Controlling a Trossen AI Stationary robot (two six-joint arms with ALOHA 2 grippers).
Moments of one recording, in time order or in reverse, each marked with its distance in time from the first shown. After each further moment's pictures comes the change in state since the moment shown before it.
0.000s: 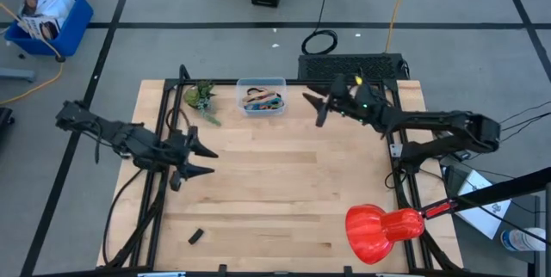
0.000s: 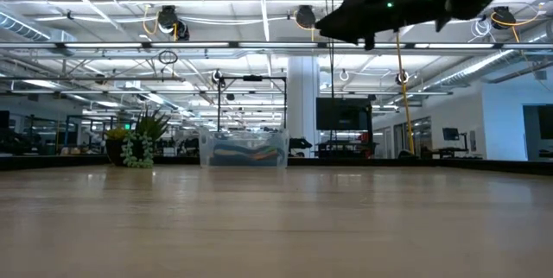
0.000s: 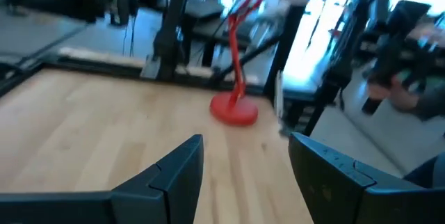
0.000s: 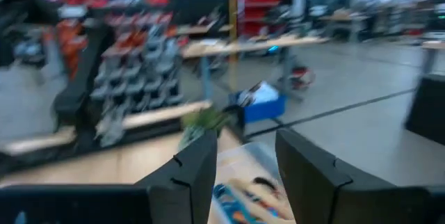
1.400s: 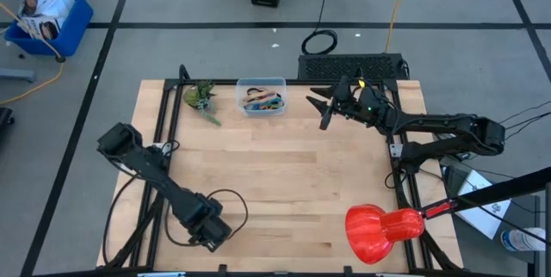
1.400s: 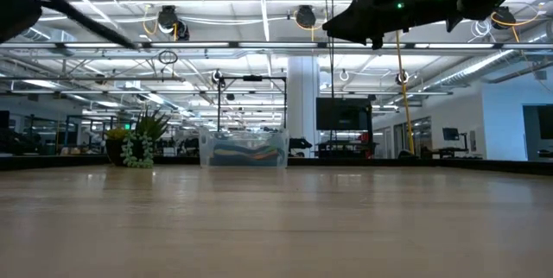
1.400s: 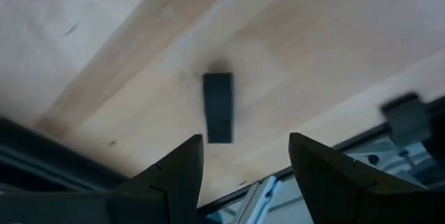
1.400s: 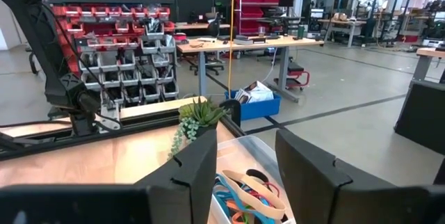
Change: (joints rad) left arm -0.289 1.101 0.526 -0.781 0.593 -1.301; right arm 0.000 -0.076 -0.062 -0.013 0.020 -0.040
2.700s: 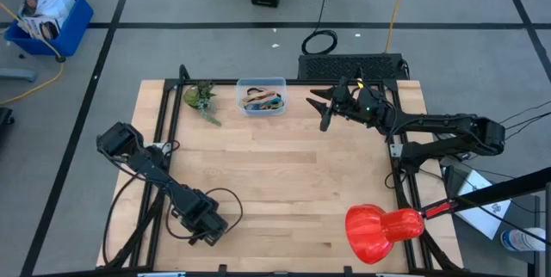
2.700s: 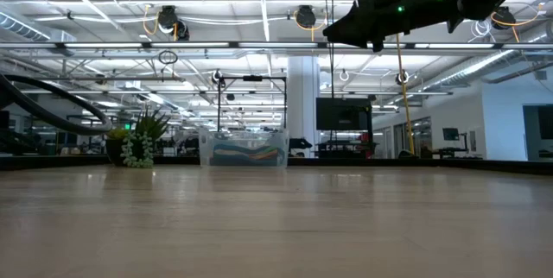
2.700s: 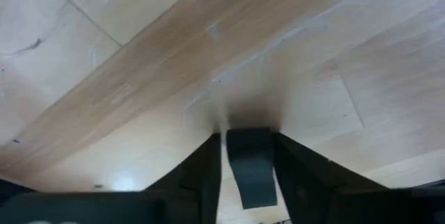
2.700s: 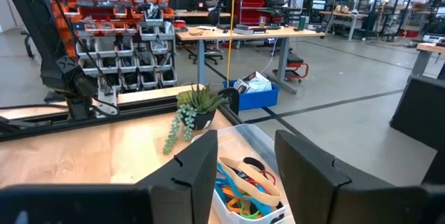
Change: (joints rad) left arm 0.000 0.001 -0.278 0.336 0.065 -0.100; right arm 0.000 0.000 0.000 -0.044 0.000 -0.027
